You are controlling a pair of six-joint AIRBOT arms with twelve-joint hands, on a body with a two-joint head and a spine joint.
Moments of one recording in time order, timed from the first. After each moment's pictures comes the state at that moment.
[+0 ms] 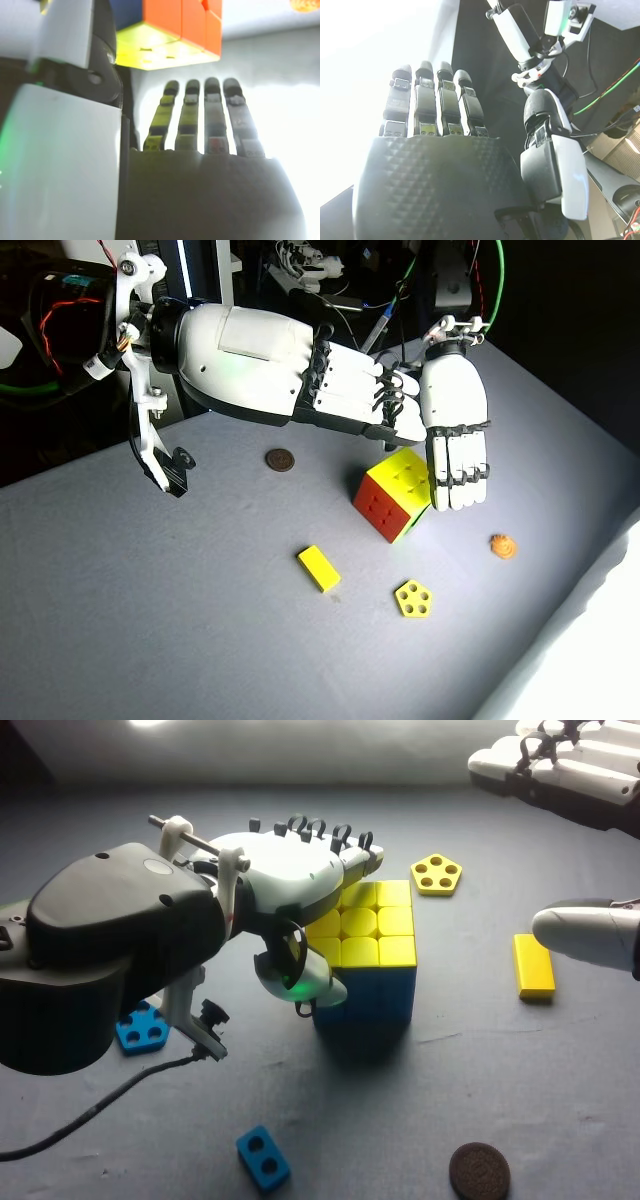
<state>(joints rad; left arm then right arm) 0.30 -1.14 0.93 -1.48 -0.46 2.32 -0.55 -0.58 0.65 -0.01 0.74 -1.01</state>
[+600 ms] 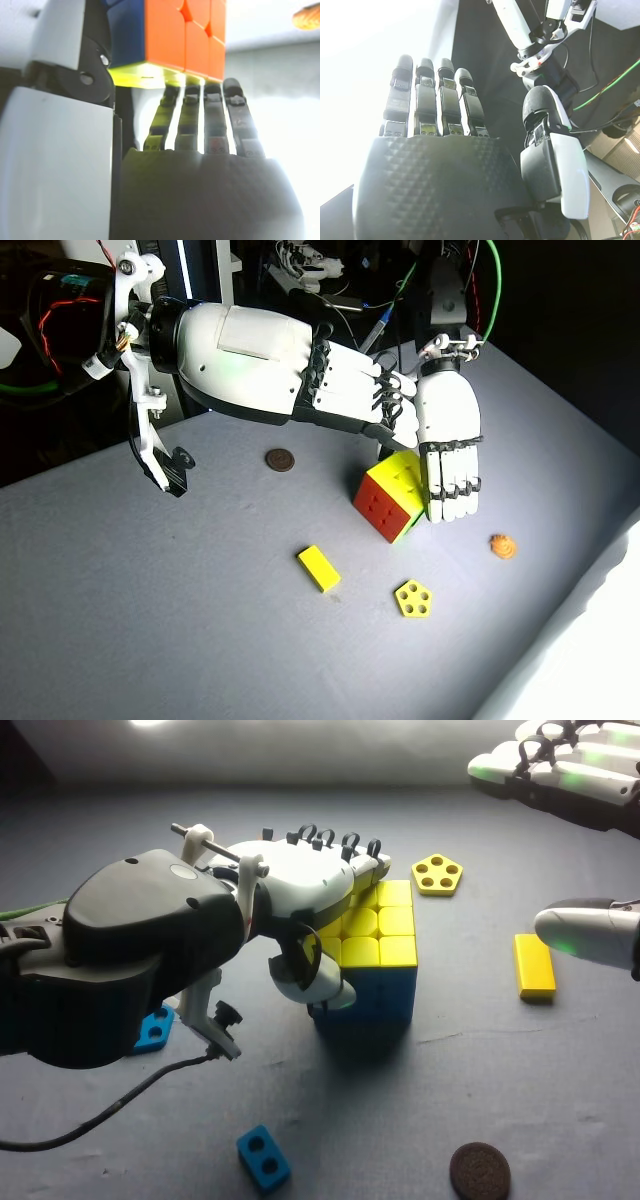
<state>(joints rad) 0.32 -1.20 0.98 -1.48 -0.46 2.32 -0.55 -0.58 0.65 -0.02 0.74 -1.01</state>
